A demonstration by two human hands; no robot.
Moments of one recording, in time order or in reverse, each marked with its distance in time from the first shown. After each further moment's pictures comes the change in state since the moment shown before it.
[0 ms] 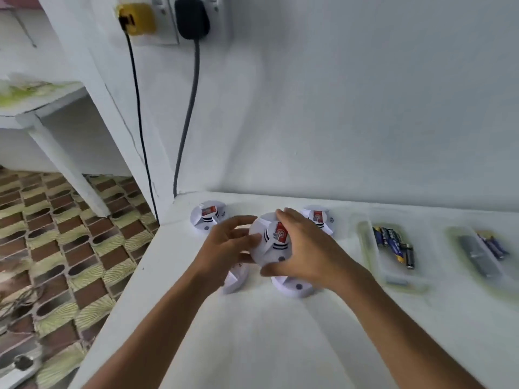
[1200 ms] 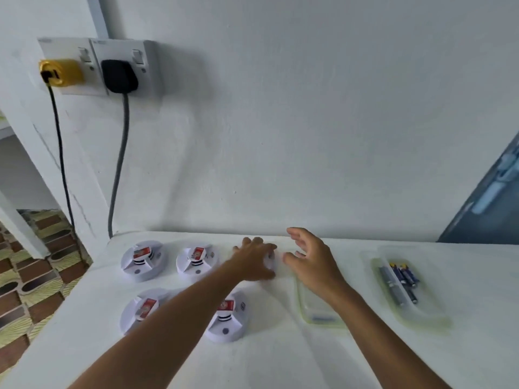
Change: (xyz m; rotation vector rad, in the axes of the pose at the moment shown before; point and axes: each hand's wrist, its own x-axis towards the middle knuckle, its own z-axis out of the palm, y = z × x) left_hand 0.168 -0.055 0.131 1.349 -0.232 0.206; right_hand -0.017 0.108 -0.067 0.414 0.422 0.246
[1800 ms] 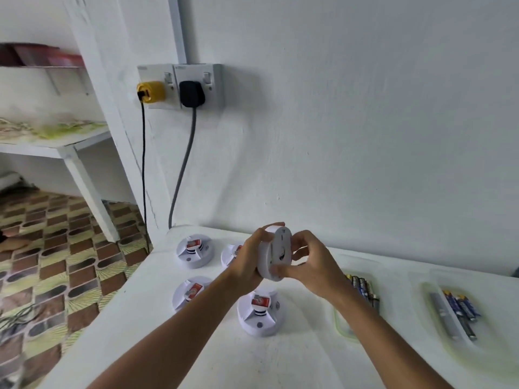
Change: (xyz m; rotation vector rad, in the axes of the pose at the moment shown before) left_hand -0.106 0.011 -0.067 -1.679 0.178 -0.012; right_hand 0.002 -0.027 0.033 0.088 -0.252 -0.140
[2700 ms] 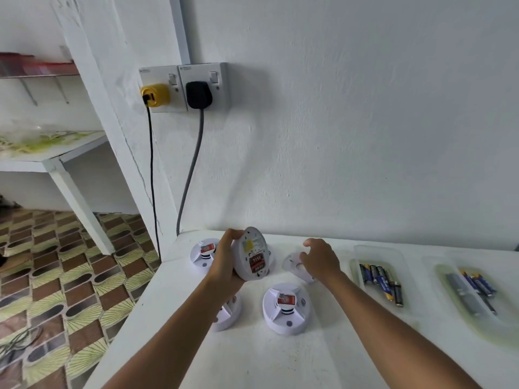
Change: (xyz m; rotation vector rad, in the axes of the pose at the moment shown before) left_hand -0.024 0.018 -0.075 -0.177 0.283 -0.134; right_hand 0.060 0.057 0.049 -0.397 0.104 0.356
